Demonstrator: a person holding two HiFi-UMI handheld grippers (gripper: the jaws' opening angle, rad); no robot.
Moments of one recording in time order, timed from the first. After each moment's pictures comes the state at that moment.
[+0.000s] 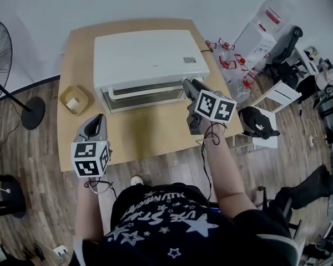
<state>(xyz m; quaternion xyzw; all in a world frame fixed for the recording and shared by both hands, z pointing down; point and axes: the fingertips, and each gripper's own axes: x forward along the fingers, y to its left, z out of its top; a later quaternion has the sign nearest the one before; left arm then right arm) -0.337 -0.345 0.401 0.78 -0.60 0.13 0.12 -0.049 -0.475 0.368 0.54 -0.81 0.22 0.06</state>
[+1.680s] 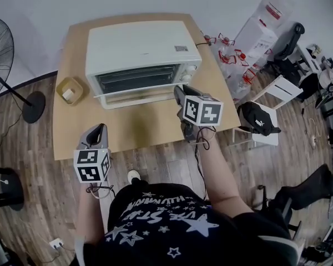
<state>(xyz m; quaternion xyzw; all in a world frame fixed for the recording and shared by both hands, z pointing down) -0.296 -0.282 0.448 0.77 -0.60 0.16 0.16 -0.044 -0.421 0.408 0.51 -0.82 0.21 0.14</state>
